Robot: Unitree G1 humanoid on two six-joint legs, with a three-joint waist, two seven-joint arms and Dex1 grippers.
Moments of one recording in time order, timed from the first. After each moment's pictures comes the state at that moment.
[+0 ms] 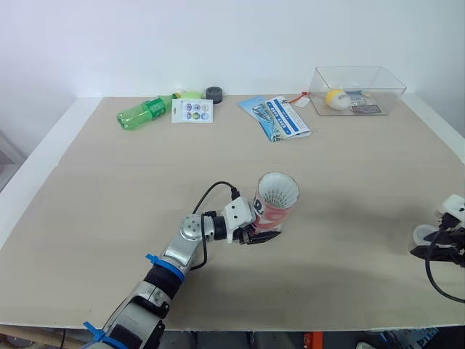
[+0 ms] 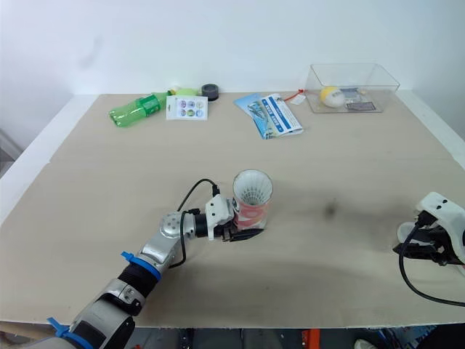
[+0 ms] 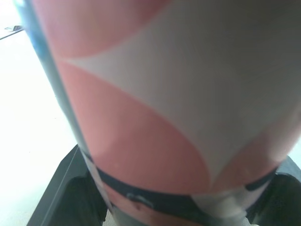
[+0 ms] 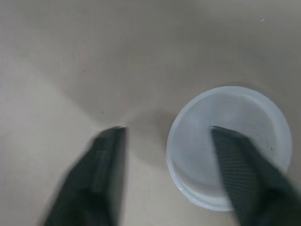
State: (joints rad) left arm -0.54 0.05 -0.33 0.52 -0.06 -0.25 -0.94; right arm -0.11 -1.28 -0.18 0.39 0.17 0.49 1.24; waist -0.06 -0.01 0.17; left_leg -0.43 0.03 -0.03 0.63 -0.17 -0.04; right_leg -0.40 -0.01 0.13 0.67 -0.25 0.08
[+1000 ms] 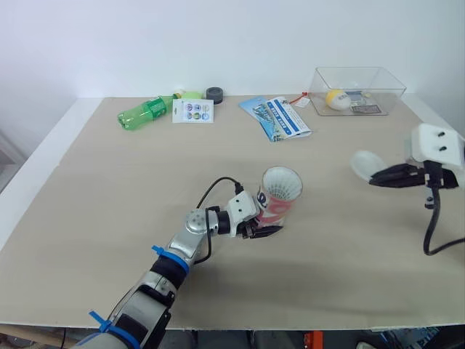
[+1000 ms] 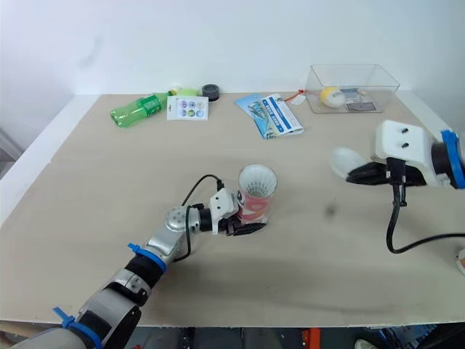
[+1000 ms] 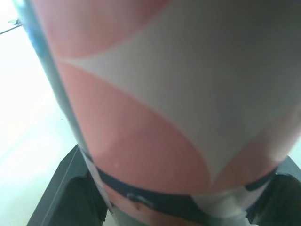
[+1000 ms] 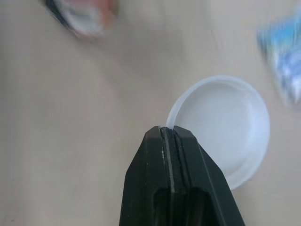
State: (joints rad) left arm -0.65 0.02 -0.30 0.67 -0.05 -0.25 -0.91; right arm -0.70 -1.30 0.01 -0.01 0.23 0.28 1.53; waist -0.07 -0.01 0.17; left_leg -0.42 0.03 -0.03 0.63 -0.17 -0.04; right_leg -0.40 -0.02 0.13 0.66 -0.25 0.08
